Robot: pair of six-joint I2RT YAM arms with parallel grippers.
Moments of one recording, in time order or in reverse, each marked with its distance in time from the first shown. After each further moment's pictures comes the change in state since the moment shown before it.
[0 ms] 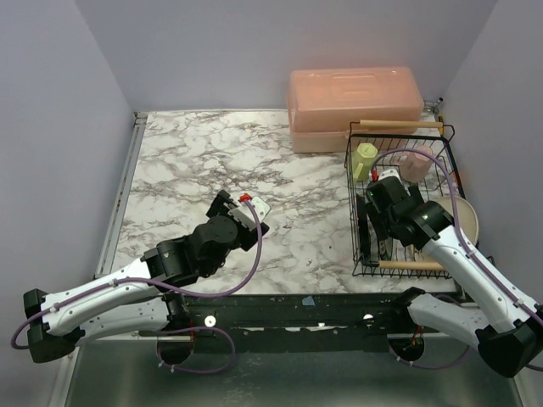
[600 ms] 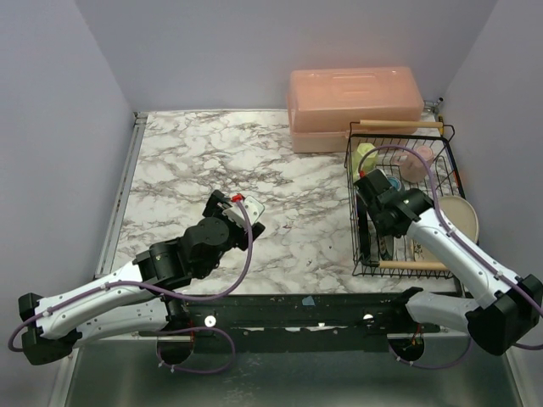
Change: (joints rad) left arm -0.008 -0.047 0.005 0.000 -0.002 0.000; right arm 0.000 0.150 0.037 -0.033 -0.039 0.014
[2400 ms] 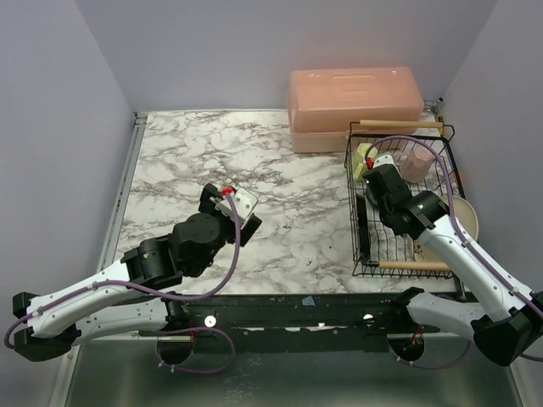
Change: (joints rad) left arm -0.032 0.003 0.138 -0.069 -0.024 -0.038; right arm 0.006 -0.088 0.050 0.142 0.172 -0.123
